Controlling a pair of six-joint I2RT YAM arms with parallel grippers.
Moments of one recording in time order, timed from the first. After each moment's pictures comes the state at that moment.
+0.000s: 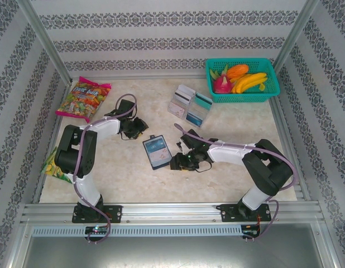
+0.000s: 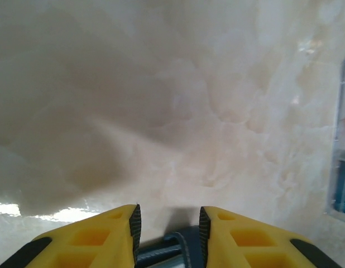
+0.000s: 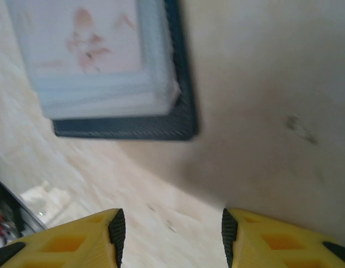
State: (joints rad) left arm -0.24 1.83 1.10 -0.36 0.30 -0.94; right arm 0.74 1.64 0.79 -0.27 -0.48 0.72
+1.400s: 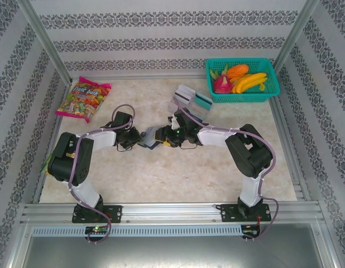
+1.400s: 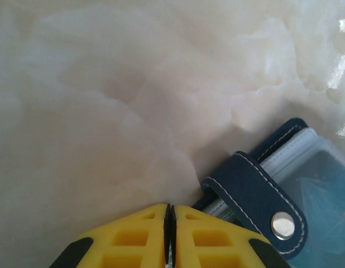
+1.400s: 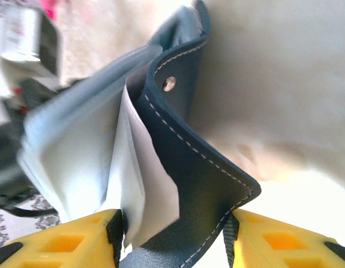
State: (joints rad) left arm -0.24 1.71 0.85 -0.21 0.23 -0.86; right arm 0.64 1.89 1.10 0.04 -0.61 0.95
